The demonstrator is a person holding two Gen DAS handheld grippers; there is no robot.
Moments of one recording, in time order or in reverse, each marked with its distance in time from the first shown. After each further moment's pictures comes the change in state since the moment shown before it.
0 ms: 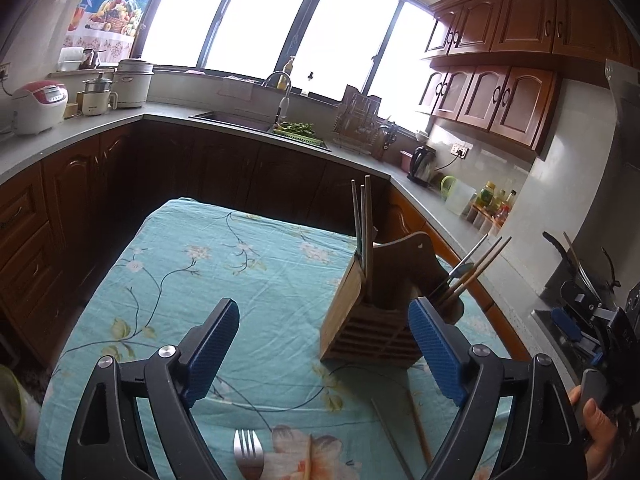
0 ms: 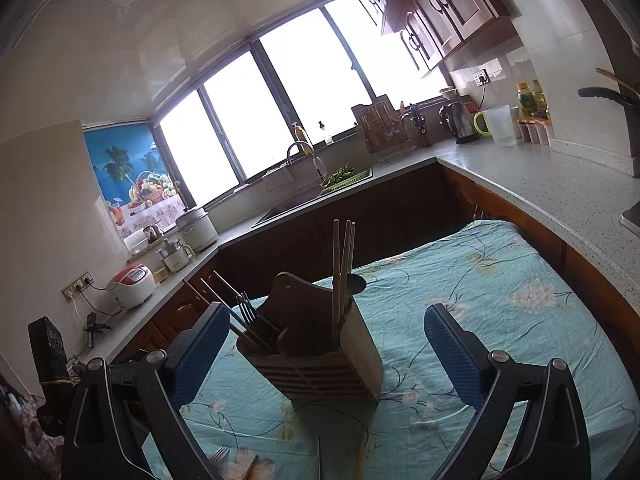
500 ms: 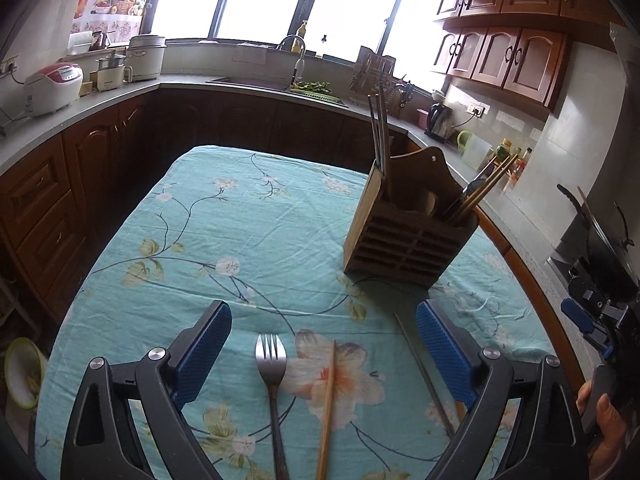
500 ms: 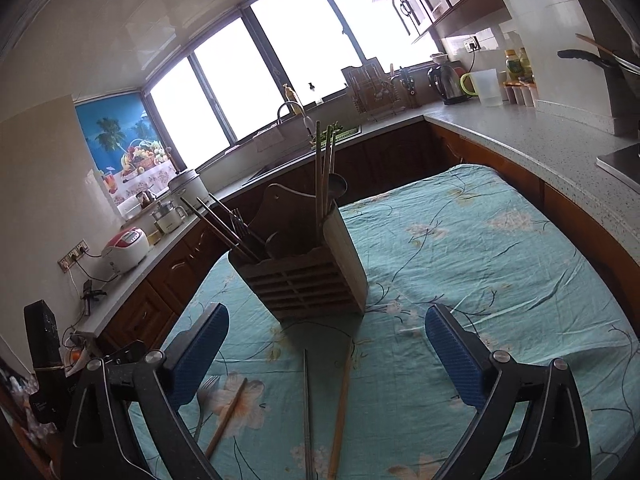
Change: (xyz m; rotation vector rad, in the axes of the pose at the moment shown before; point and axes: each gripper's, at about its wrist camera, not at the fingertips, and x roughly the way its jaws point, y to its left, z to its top) left arm -0.052 -0.009 -0.041 0.021 0.137 0.079; right arm -0.030 -0.008 -0.067 -0.001 0.134 -0.039
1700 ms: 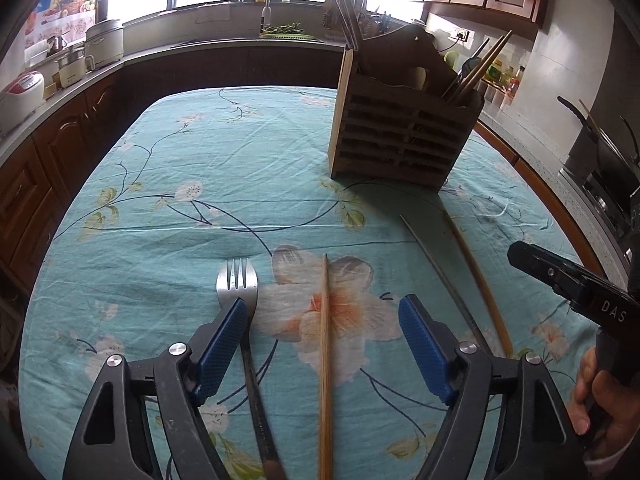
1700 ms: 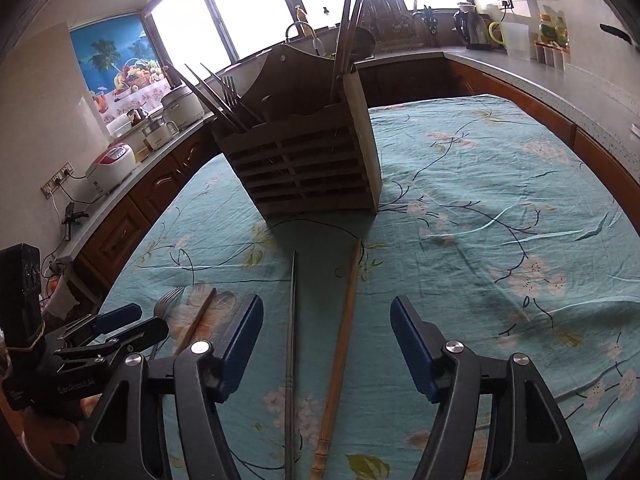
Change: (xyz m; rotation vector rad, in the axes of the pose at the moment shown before) left arm 0.053 -0.029 -0.030 0.150 0.217 0.010; right arm 0.069 0.015 -0.059 -0.108 0.270 -0.037
